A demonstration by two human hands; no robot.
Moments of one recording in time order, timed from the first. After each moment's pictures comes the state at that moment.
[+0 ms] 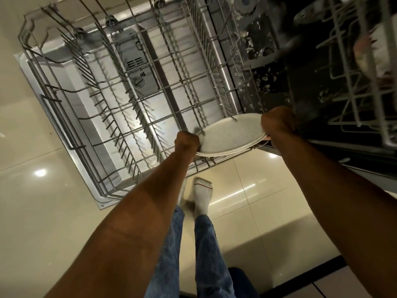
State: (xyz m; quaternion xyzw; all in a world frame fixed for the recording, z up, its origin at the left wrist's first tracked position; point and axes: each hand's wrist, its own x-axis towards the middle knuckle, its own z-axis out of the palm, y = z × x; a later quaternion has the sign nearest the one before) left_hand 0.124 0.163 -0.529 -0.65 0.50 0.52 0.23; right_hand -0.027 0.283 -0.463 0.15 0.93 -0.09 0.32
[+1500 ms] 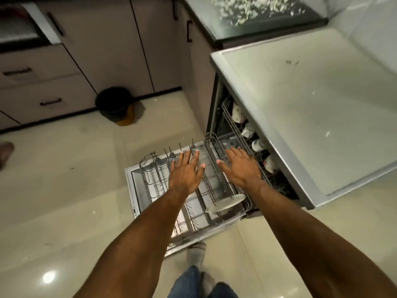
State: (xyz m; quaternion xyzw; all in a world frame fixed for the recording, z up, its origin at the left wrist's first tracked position) left_hand 0.191 0.078 -0.114 -0.29 0.93 0.20 0.07; right_hand 0.068 0.215 -0.073 -0.35 0.91 -0.05 0.19
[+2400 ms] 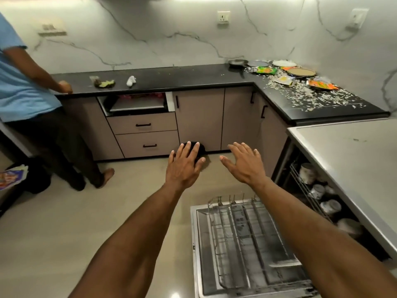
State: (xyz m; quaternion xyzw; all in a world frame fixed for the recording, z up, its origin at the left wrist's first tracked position) left_hand 0.431 -0.091 0.084 -0.37 0.92 0.07 -0.12; right_hand 0.260 0.032 0.095 -0.51 0.84 -0.17 0.01
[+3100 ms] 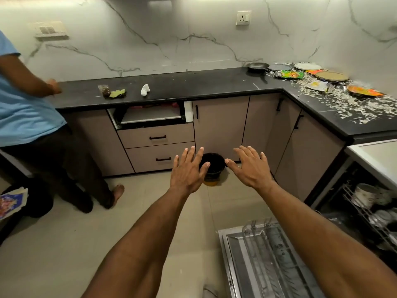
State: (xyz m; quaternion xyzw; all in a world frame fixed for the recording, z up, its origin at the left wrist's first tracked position) left_hand 0.474 -0.354 0.068 -0.34 0.93 0.08 -0.10; right_hand 0.304 -0.221 0.081 -0.48 0.86 -0.16 0.01
